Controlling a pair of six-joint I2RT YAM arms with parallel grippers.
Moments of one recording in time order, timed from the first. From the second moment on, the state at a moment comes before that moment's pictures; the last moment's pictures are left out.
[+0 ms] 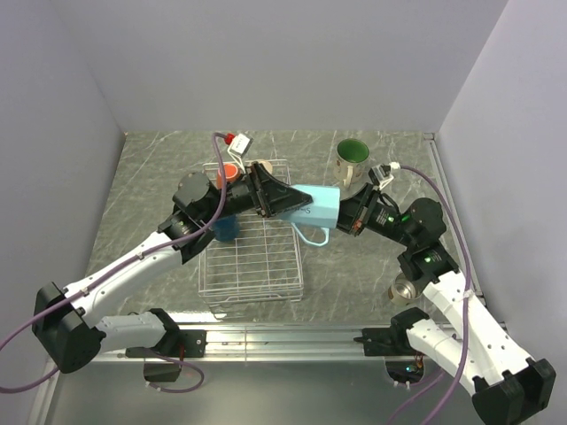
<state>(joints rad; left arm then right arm) -0.75 1.17 0.98 0.49 0.55 -1.10 0.40 0.78 0.70 0.22 -0.70 1.38</state>
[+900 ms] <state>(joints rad) -0.68 1.09 1.03 0.05 0.48 -0.92 0.40 0.85 0.72 0.09 -0.64 1.26</state>
